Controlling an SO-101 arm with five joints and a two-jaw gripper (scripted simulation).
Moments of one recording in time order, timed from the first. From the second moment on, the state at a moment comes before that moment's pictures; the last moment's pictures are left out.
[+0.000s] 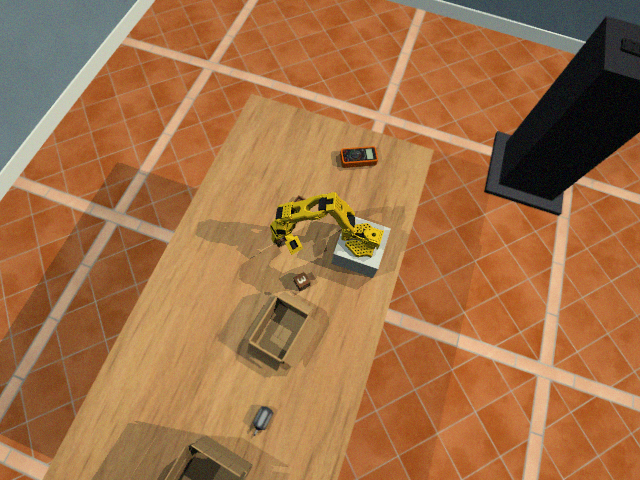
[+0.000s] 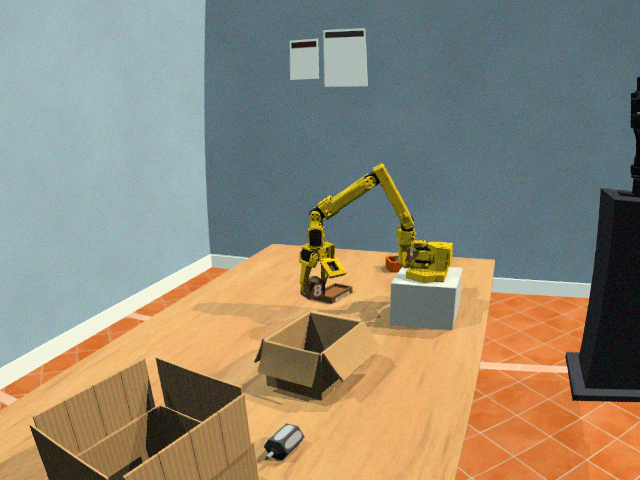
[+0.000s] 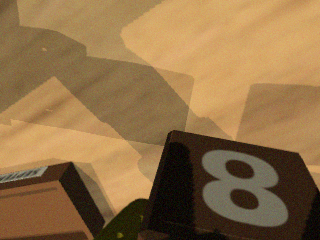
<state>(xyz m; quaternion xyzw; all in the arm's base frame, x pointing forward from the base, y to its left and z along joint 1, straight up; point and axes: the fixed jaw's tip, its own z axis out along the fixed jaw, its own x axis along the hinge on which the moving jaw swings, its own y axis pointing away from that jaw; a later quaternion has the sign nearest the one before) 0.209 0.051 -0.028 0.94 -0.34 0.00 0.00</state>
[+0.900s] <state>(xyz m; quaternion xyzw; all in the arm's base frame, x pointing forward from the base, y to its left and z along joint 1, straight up) 0.200 0.091 -0.032 0.72 -0.70 0.00 0.00</state>
